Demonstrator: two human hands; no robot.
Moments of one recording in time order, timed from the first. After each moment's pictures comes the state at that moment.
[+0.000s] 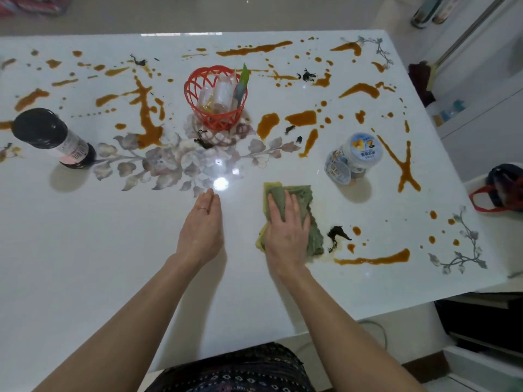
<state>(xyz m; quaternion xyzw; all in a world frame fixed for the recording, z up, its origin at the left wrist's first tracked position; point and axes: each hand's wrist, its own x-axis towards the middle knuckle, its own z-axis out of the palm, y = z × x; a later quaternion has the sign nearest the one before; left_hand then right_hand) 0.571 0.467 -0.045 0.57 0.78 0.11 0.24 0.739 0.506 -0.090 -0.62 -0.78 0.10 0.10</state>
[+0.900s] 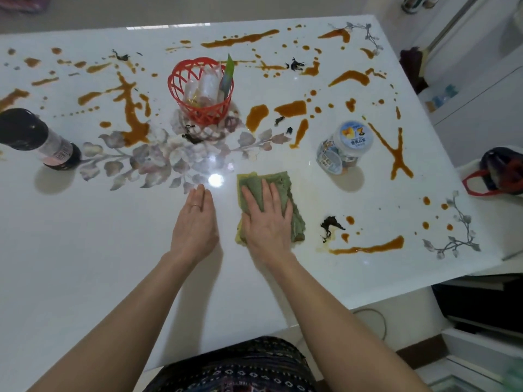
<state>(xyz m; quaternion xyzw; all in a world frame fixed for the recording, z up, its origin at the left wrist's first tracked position) 0.574 0.470 -0.054 0.60 0.78 0.04 0.20 0.722 0.507 -0.089 -0.58 -0.80 0.10 0.09</state>
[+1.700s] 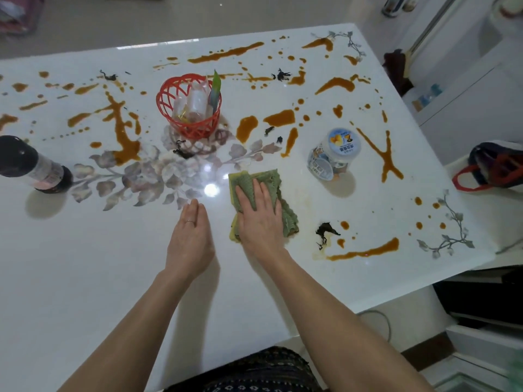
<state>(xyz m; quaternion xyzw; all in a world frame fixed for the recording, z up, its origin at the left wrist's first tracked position) 0.571 0.468 -0.057 0.60 0.77 0.06 0.20 0.711 0.528 -0.083 -0.58 -0.80 0.15 0.07</state>
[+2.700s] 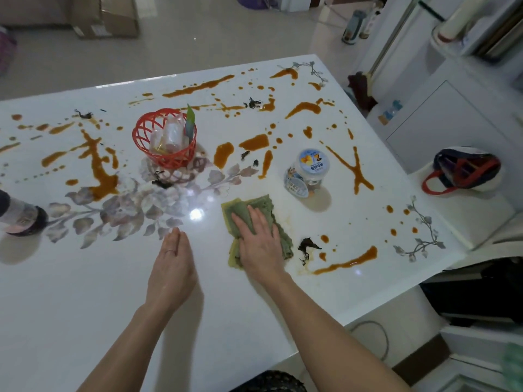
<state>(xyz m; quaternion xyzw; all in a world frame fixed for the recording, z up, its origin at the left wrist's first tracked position) 0.564 0.470 -0.062 0.62 0.76 0.06 0.20 0.743 0.530 -0.082 -0.59 -0.79 0.18 0.10</state>
